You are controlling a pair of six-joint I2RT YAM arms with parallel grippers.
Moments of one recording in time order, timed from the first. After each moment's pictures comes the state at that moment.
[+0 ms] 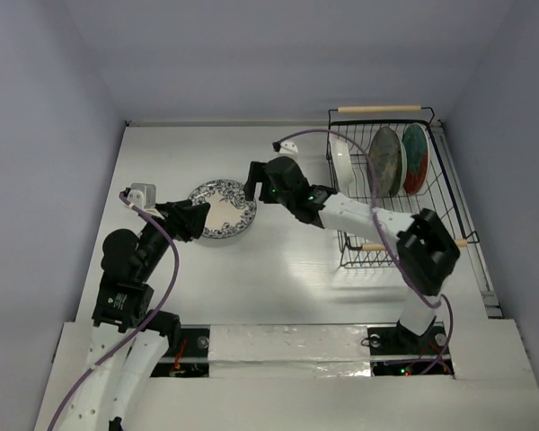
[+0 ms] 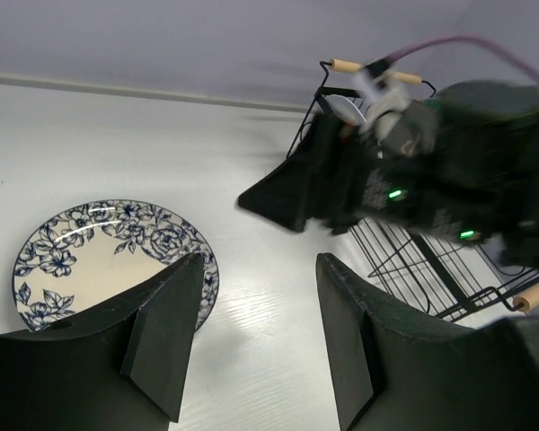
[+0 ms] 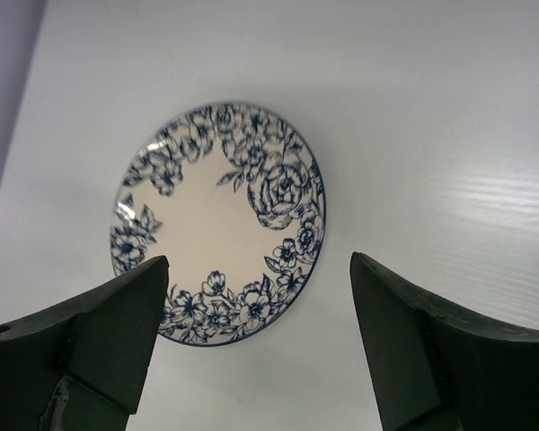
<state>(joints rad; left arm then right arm) -0.23 0.44 0.64 -0.18 0.21 -0.42 0.84 1.85 1.38 -0.03 0.30 0.65</state>
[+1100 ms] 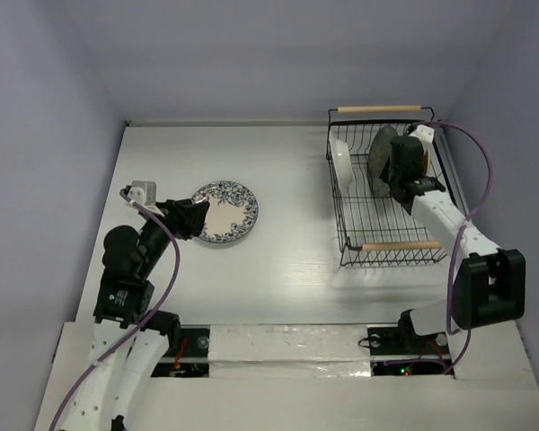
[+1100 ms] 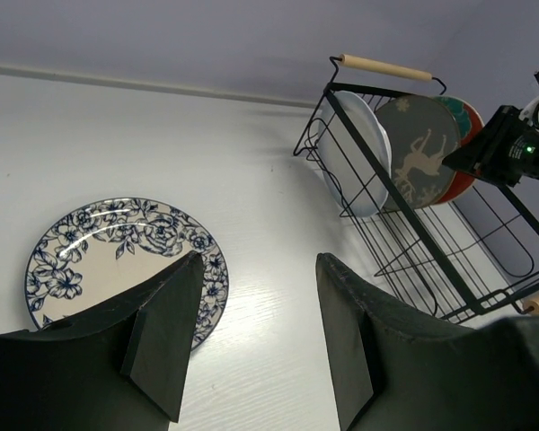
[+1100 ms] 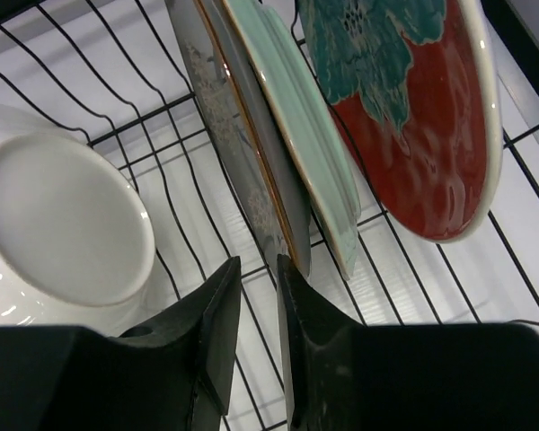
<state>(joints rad) -0.20 0.47 0.64 -0.18 0.22 -0.42 0.17 1.41 1.08 -0.21 0.46 0.38</state>
